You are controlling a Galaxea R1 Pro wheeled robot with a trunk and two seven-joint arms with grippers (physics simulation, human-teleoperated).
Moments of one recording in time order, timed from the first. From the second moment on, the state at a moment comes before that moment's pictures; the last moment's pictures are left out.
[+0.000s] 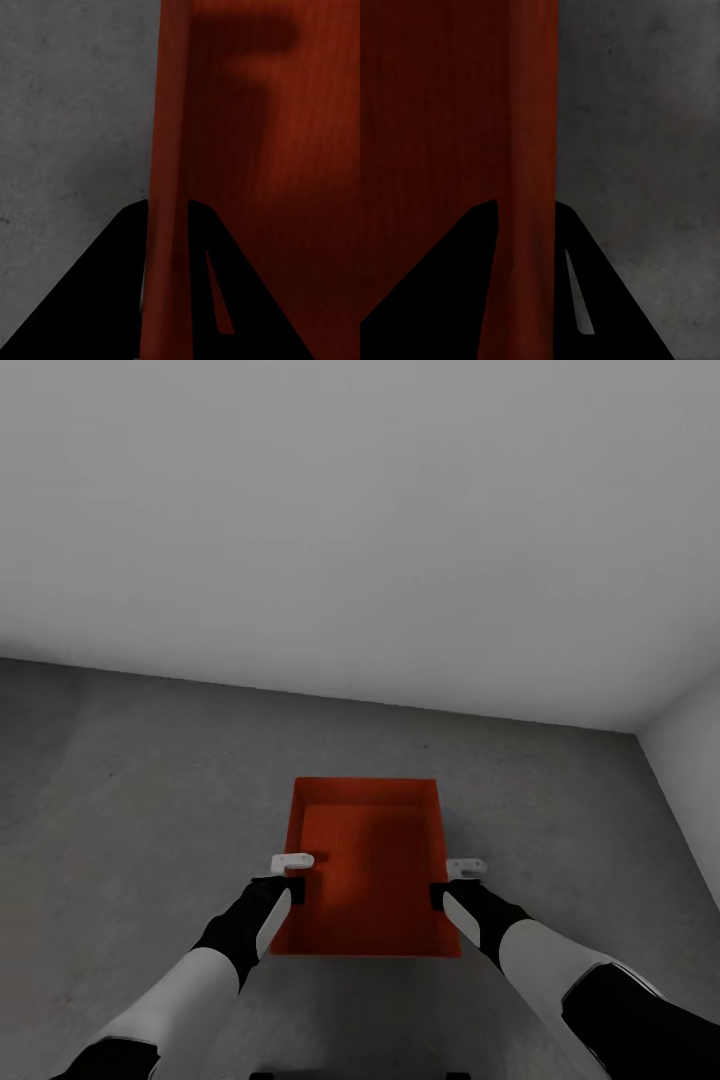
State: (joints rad) left arm -0.75 -0.16 -0.04 -0.52 0.09 0.44 0.27; right arm -0.90 0.06 0.60 -0.20 -0.61 0.29 -0.29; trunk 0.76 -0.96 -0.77
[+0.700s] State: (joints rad) left arm -0.75 -0.16 -0.04 -0.52 0.09 0.44 0.27; right arm -0.90 0.06 0.60 -0.20 -0.61 0.29 -0.29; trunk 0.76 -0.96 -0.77
